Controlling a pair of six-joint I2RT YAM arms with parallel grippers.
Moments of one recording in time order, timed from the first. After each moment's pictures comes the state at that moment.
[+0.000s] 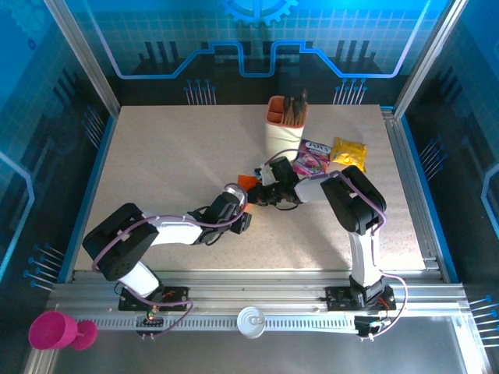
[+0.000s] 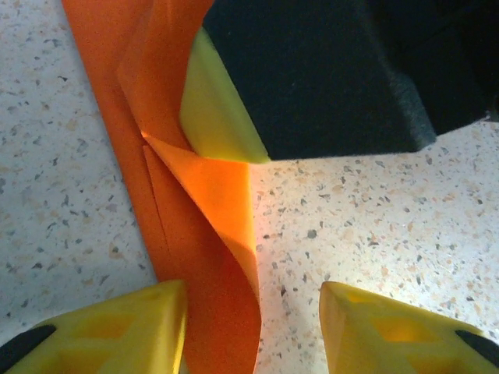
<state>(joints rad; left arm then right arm) -0.73 1.59 0.59 0.18 -0.10 -0.38 0.54 2.06 1.07 0.16 -0.70 0.64</state>
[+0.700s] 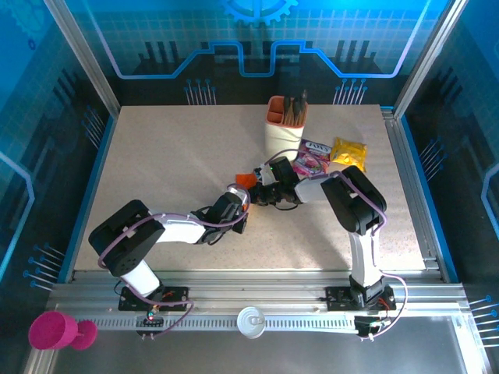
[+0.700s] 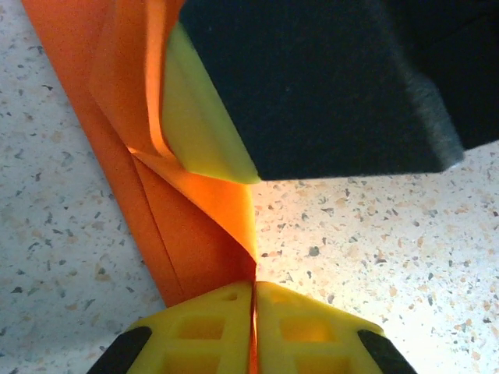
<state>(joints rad) -0.73 1.64 0.60 0.22 -0.11 -0.37 0.54 2.05 1.06 0.17 -0.71 0.65</state>
